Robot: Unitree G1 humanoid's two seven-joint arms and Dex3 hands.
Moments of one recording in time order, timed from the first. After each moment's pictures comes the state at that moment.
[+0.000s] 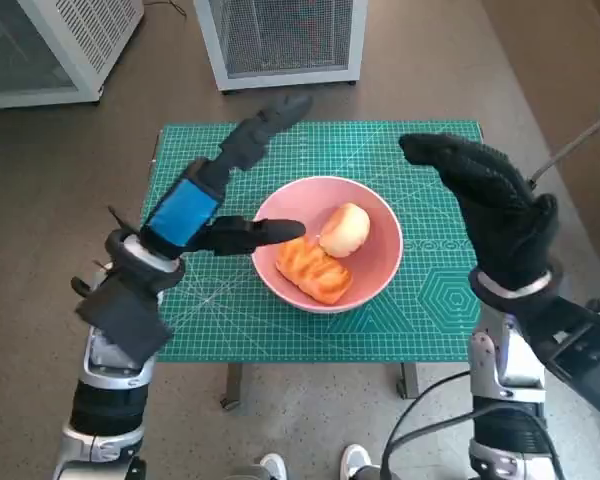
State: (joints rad) left arm -0.54 0.23 0.02 -0.01 -0.06 -0.30 -0.33; right arm -0.58 -0.16 -0.12 0.21 0.37 -0.57 0.56
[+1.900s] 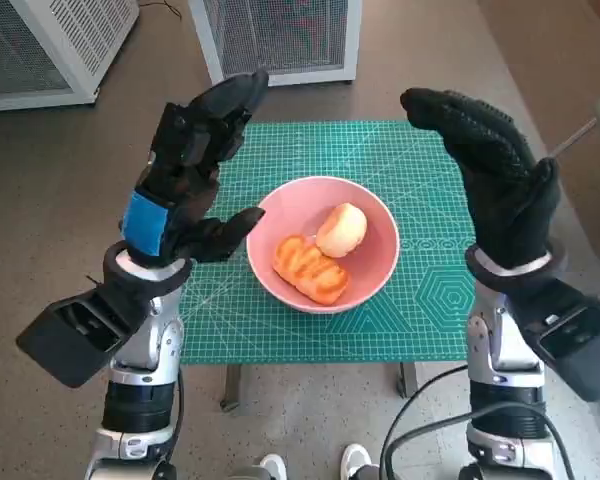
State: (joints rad) left arm -0.54 0.15 0.08 0.11 -0.24 -0.49 -0.37; right arm -0.63 -0.15 -0.11 0.20 0.27 -0.58 0.42
